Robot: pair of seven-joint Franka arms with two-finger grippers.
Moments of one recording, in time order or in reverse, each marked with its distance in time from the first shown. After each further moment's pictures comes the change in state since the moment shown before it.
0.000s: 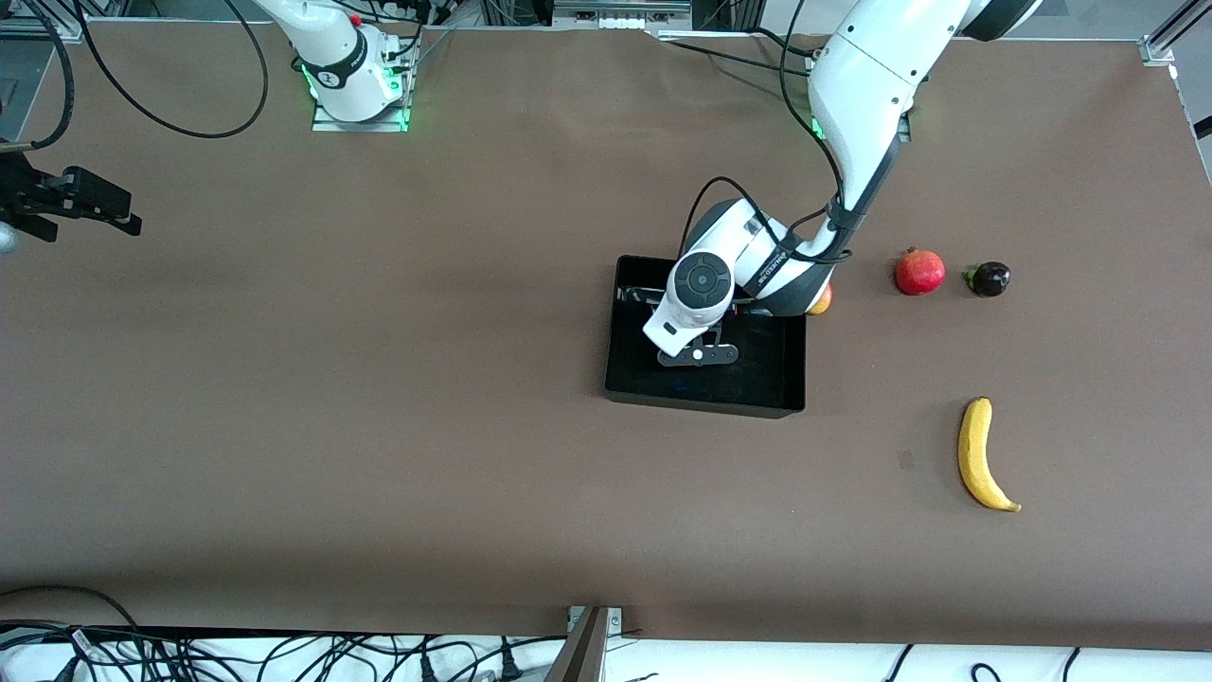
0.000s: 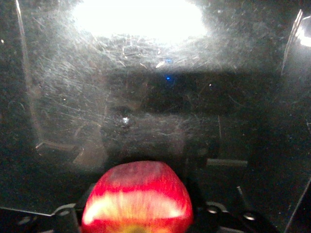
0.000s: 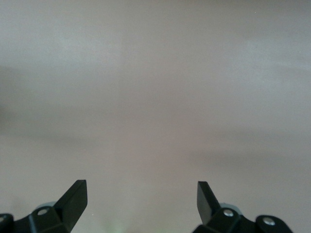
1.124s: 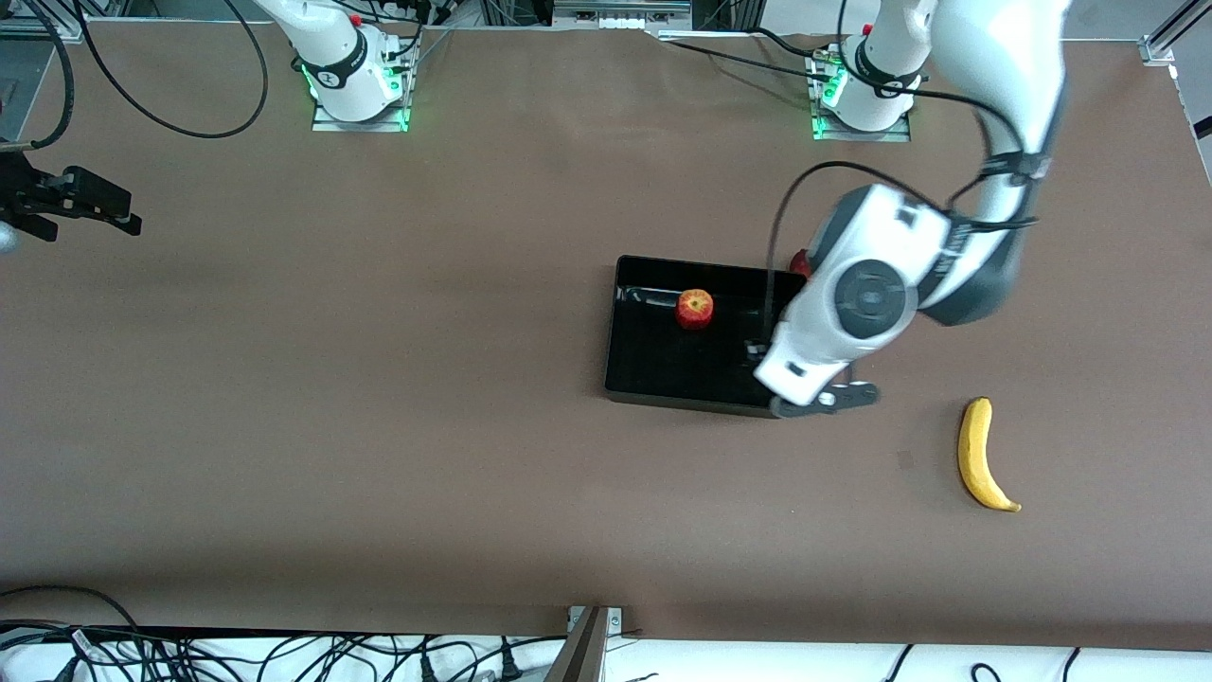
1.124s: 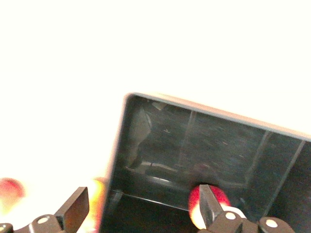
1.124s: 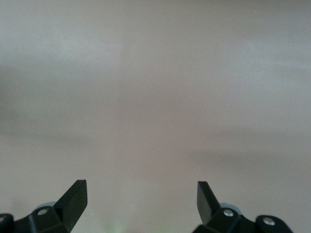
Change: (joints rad) left arm 0.246 -0.179 0.015 0.253 0.001 -0.361 0.152; right arm 0.000 0.000 0.000 0.001 0.000 -0.001 0.000
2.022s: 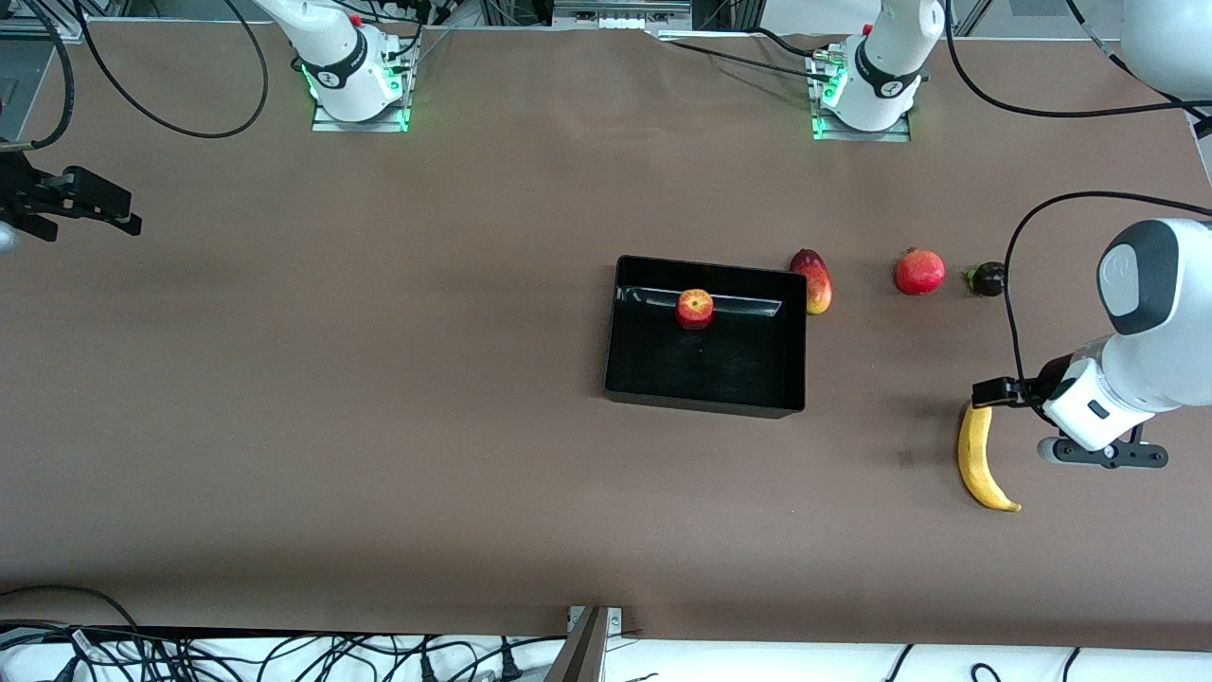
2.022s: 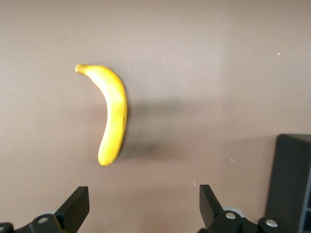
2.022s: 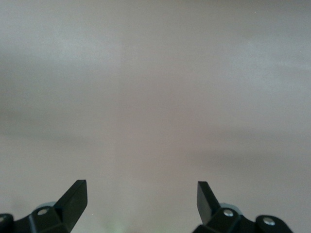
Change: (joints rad) left arm 0.400 -0.002 0.009 -0.019 0.020 0.134 0.631; right arm 0.000 0.000 0.000 0.000 0.000 0.000 0.000
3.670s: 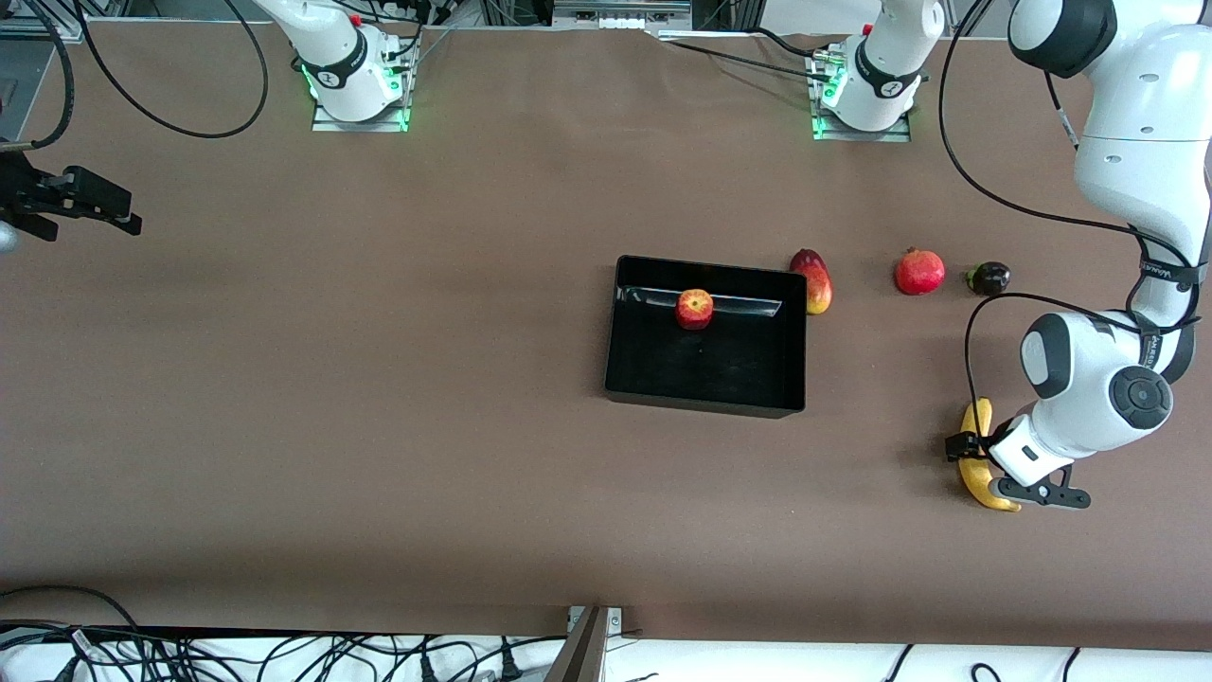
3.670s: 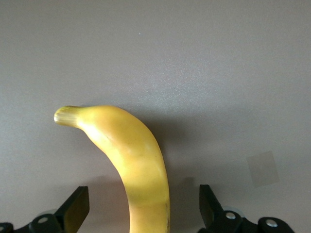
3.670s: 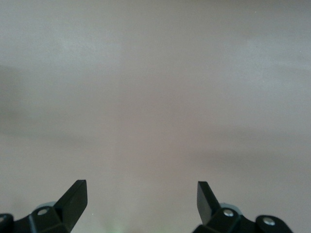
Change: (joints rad) left arm 0.063 0.316 0.018 -0.016 0.105 0.450 0.114; right arm 0.000 0.000 0.000 0.000 0.000 -0.001 0.000
